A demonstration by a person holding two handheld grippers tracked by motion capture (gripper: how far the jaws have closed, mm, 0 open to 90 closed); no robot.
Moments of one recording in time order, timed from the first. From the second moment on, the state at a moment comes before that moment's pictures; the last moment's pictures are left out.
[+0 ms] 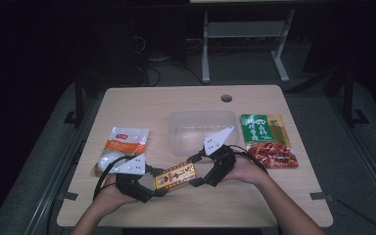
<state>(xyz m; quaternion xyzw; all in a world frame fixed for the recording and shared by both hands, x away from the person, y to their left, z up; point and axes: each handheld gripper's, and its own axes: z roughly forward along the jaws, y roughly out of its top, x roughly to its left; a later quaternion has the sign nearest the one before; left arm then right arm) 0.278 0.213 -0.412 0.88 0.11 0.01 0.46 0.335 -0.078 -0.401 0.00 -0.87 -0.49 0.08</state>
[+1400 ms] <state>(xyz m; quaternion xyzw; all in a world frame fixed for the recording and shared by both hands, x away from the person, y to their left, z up) 0.280 0.208 -0.423 0.89 0.11 0.02 0.44 0.325 -0.078 -0.397 0.01 -0.88 -0.46 0.06</state>
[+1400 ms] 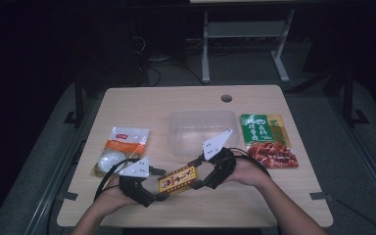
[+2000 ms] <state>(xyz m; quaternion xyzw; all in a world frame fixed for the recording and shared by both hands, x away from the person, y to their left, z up) 0.267 0.225 -0.444 0.89 0.20 0.03 0.41 0.330 -0.114 -0.383 -0.04 -0.88 -0.47 0.01</state>
